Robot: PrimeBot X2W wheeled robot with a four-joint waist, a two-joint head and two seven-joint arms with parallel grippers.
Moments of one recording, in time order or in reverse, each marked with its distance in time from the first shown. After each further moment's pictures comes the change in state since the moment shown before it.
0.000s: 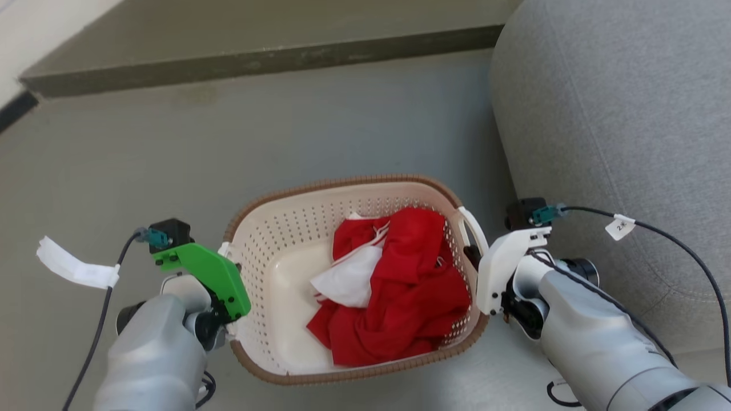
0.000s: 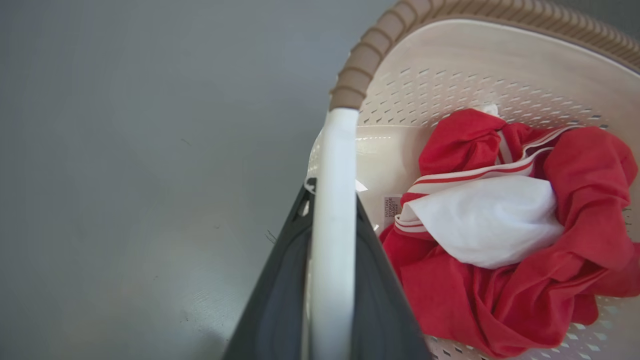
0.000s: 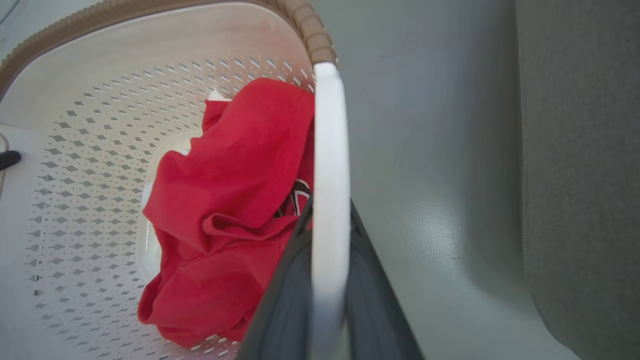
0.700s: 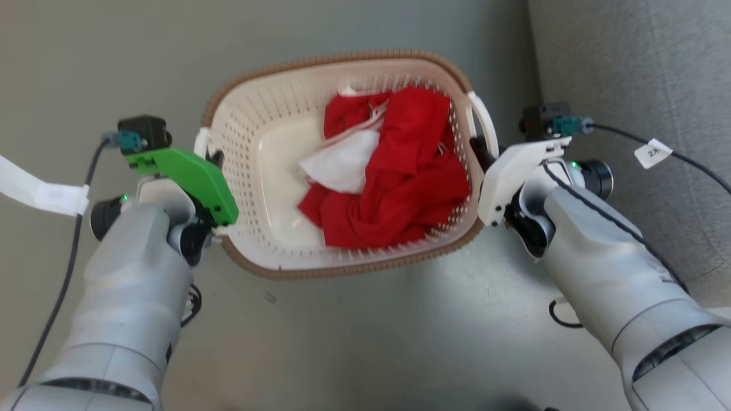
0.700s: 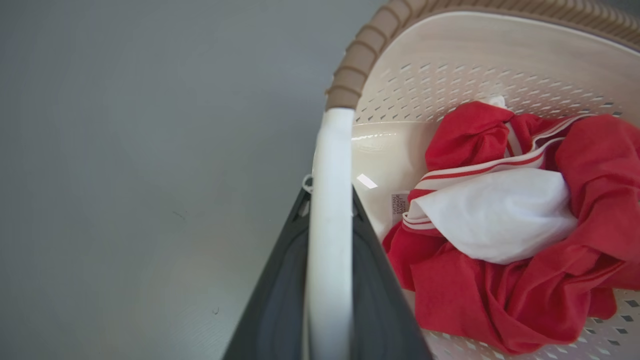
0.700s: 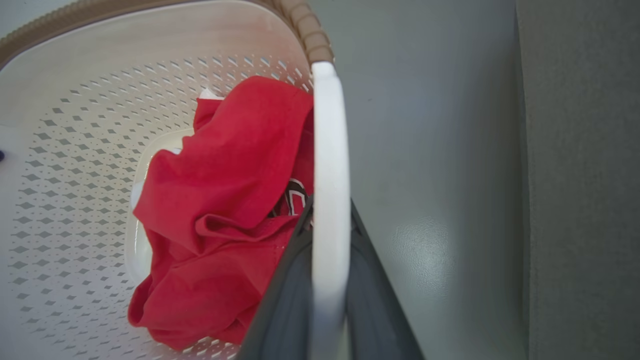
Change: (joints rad) left arm -0.210 0.025 -0.025 -0.071 0.039 0.010 -0.105; right arm -0.213 -0.028 -0.005 -0.036 -0.038 -0.041 -0.141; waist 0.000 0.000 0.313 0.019
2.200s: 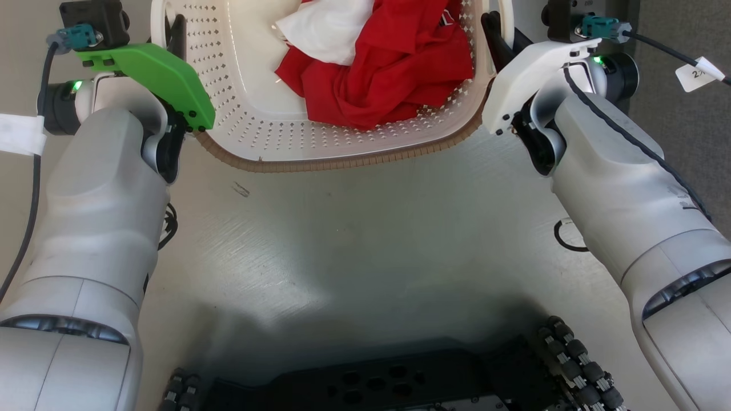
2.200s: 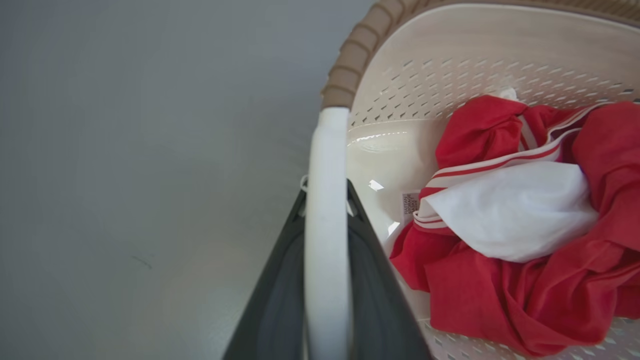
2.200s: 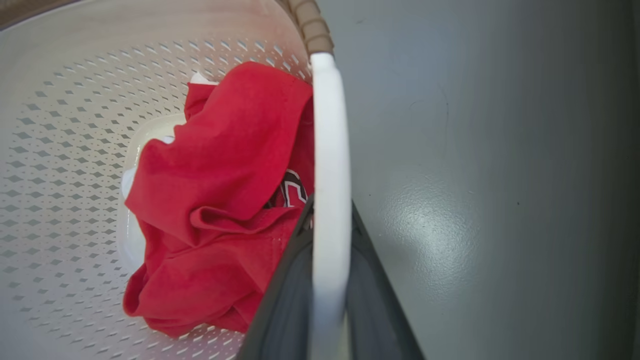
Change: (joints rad) left arm -0.229 0.021 -0.033 0.003 0.076 0.020 -0.198; right arm -0.229 -0.005 -0.007 0.025 -0.041 -0.021 -0.133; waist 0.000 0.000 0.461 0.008
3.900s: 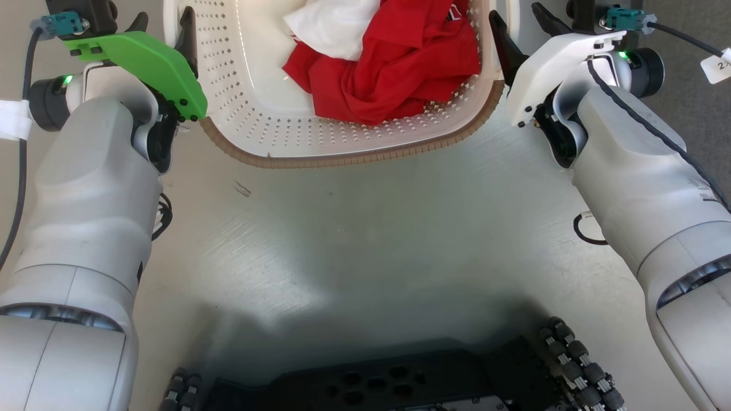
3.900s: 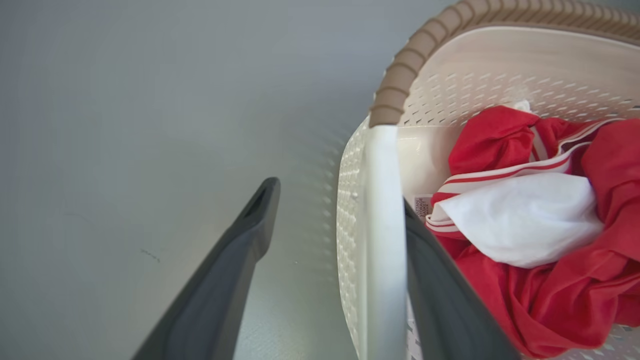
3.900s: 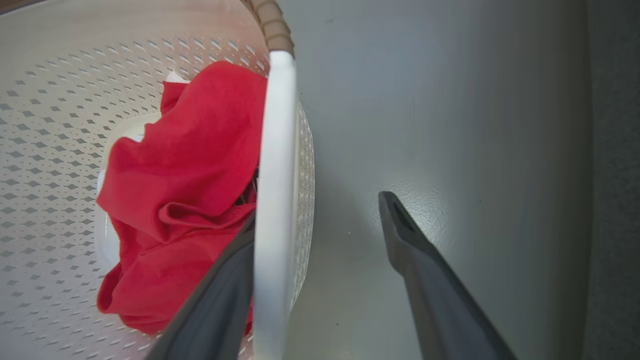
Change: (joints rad) left arm -0.048 -0.004 0.001 0.066 -0.037 -0.023 0.017; right arm -0.031 -0.028 0.012 0.054 0.015 0.024 -0.007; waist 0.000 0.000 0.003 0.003
